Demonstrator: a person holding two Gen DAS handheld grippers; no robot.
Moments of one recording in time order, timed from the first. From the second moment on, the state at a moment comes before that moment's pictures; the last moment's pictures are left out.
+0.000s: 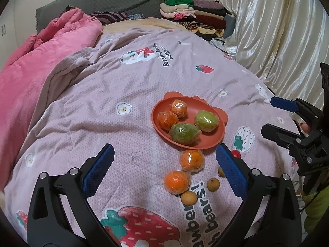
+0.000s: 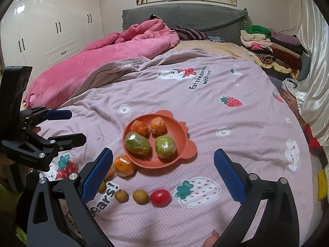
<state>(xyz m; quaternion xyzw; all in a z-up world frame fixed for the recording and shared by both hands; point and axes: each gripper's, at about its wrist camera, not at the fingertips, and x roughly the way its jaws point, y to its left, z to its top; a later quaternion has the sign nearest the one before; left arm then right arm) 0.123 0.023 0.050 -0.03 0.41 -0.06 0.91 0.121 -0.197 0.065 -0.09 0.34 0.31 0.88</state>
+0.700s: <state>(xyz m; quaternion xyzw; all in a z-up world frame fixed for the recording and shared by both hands) 0.103 0.019 0.041 -0.03 0.42 -0.06 0.90 0.086 -0.190 0.053 -0.10 0.35 0.32 0.87</state>
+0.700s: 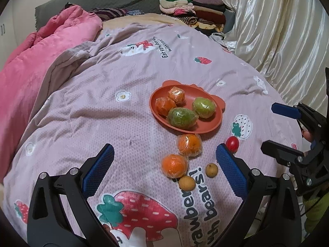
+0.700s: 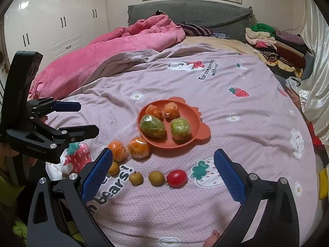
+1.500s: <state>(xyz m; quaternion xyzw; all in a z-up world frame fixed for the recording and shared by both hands) 0.100 0.028 0.013 -0.02 0.46 -0.04 0.89 0.057 -0.162 0.004 -0.10 0.41 0.35 0.84</state>
